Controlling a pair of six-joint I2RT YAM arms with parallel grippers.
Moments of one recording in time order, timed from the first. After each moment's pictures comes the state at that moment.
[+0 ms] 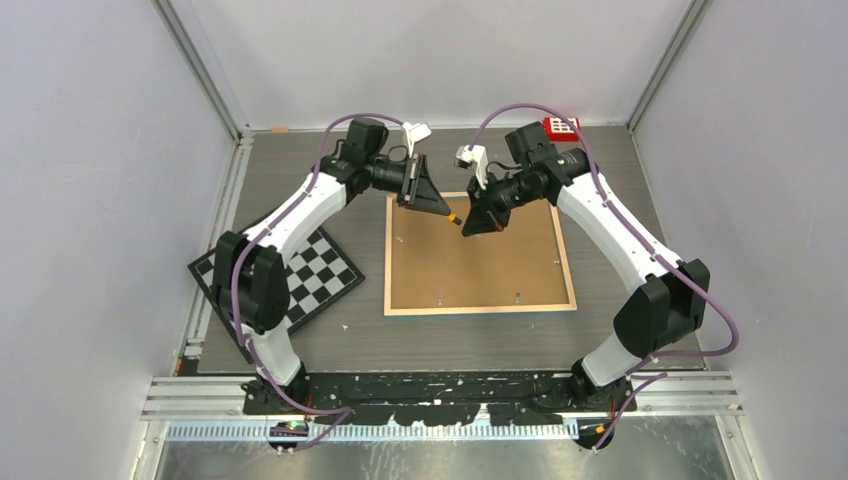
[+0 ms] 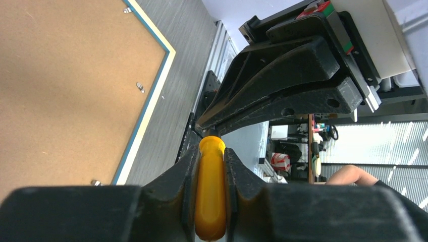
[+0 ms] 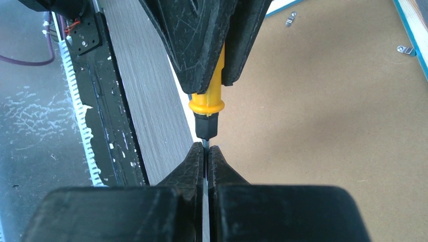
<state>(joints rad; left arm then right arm) -0.44 1.77 1.53 -0.39 1.14 -0.49 0.42 1.58 1.54 -0.97 -0.78 -0.47</state>
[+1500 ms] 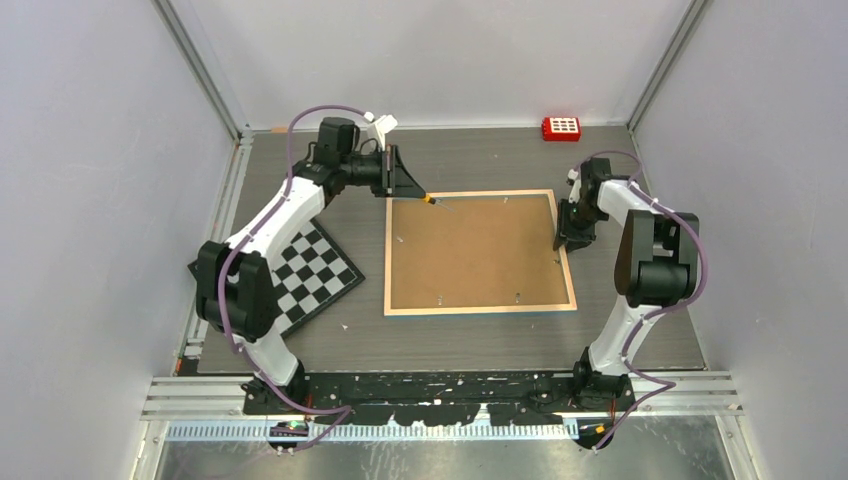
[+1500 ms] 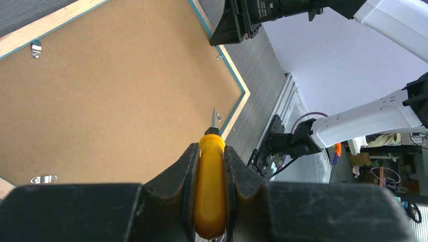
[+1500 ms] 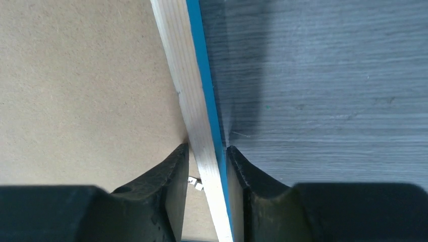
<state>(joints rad) -0.33 1.70 1.43 -0.31 0.89 -0.42 -0.09 1.85 1.24 -0.72 -0.12 0.06</state>
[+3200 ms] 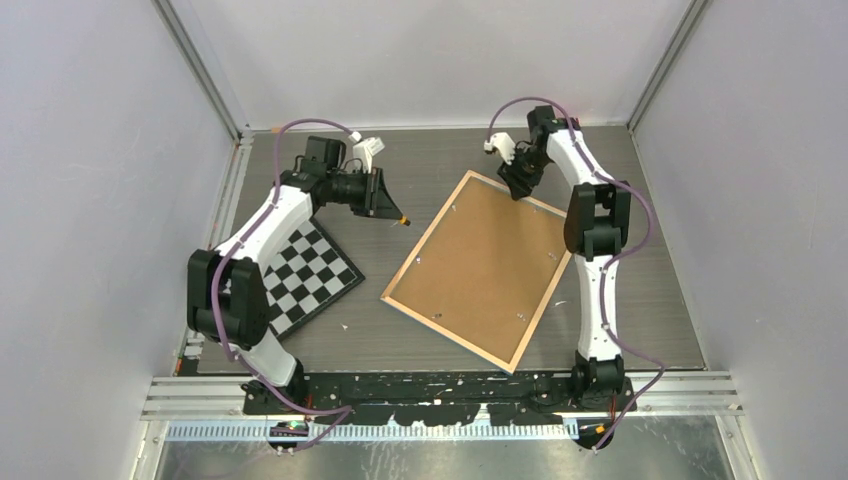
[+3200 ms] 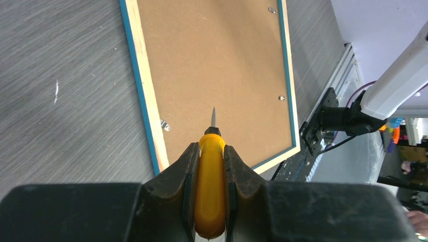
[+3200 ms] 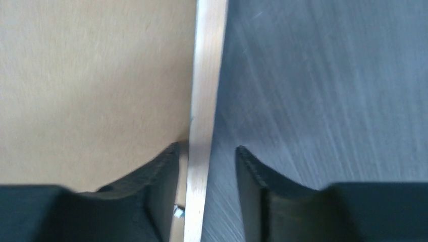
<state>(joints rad) -0.25 1.64 1.32 -0.50 0.81 -0.14 0.09 2.45 2.23 -1.10 -0.35 -1.00</state>
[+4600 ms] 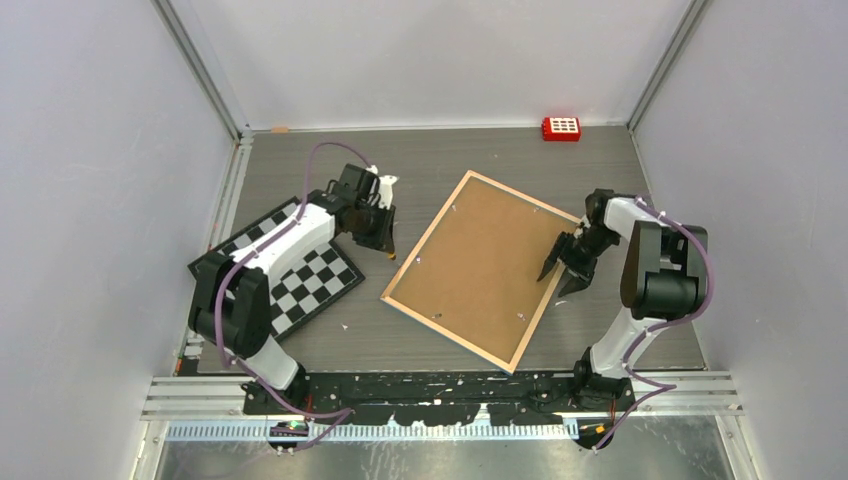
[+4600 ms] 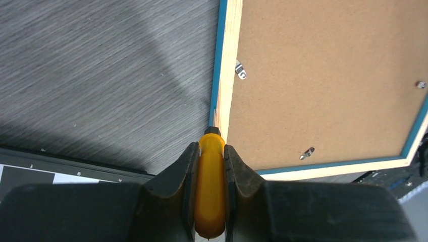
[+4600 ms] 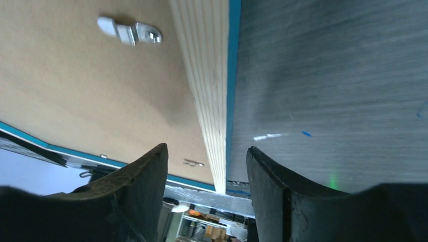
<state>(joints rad) -0.42 1.60 1.19 -0.61 0.30 -0.13 -0.14 1.75 1.07 -1.00 -0.33 0.39</state>
